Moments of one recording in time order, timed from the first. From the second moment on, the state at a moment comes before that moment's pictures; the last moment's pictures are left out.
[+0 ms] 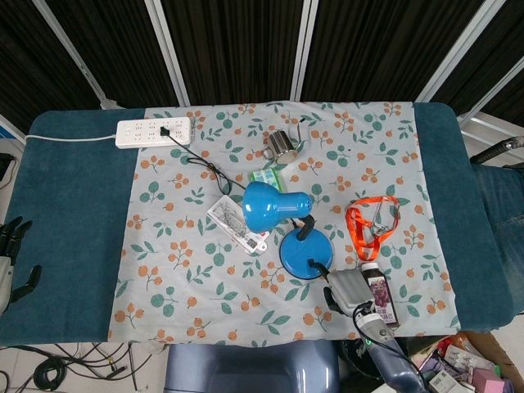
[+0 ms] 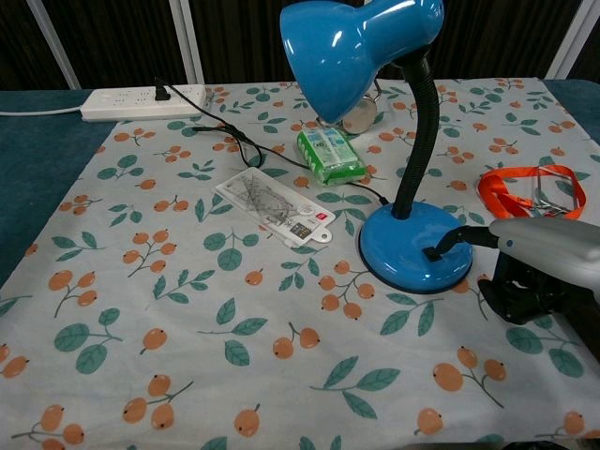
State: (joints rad) left arm -0.08 -1.11 -0.07 -1.65 1.44 1.50 0.11; right arm 0.48 -1.49 0.01 -1.85 -1.03 1.14 -0.60
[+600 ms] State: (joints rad) left arm -0.08 -1.10 -0.07 -1.65 1.44 1.50 0.11; right arm 0.50 -1.51 0.04 -1.83 -0.99 1.12 -0.62
